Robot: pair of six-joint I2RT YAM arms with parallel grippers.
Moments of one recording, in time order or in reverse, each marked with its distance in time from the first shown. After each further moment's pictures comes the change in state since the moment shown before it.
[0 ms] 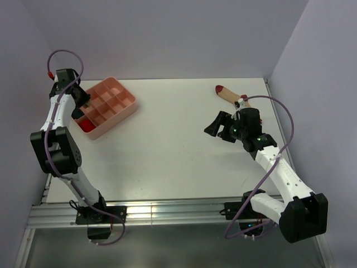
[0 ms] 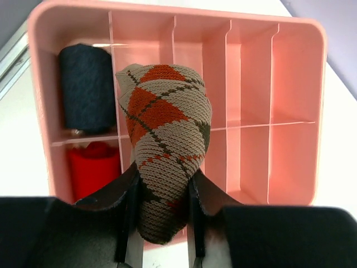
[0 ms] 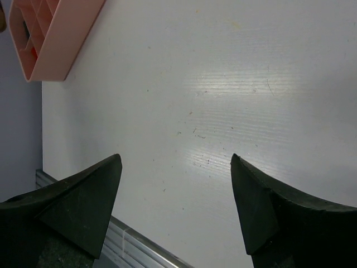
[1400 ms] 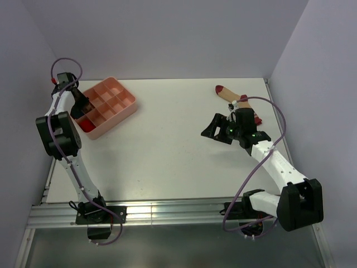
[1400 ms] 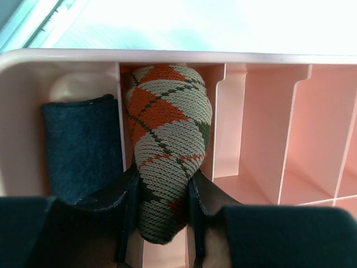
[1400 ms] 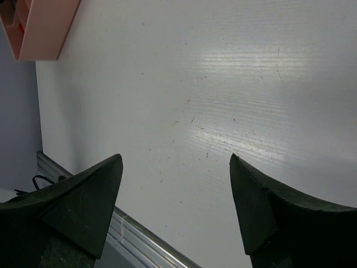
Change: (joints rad) left arm 0.073 0.326 0.195 0.020 0.065 0.036; right arm 0.000 0.109 -0.017 0.042 -0.073 -0.013
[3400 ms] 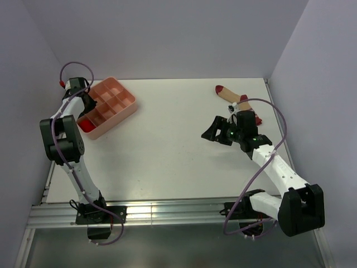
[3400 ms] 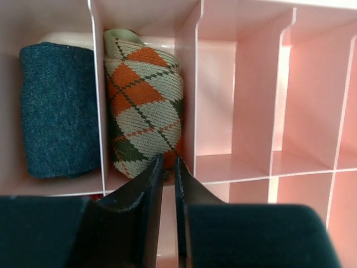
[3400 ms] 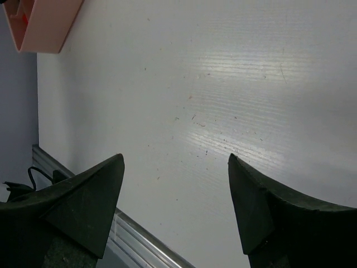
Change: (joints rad) left arm -0.097 -0.119 -0.224 0.146 -0.134 -0.047; right arm 0.000 -0.040 -0.047 0.032 -0.031 -0.031
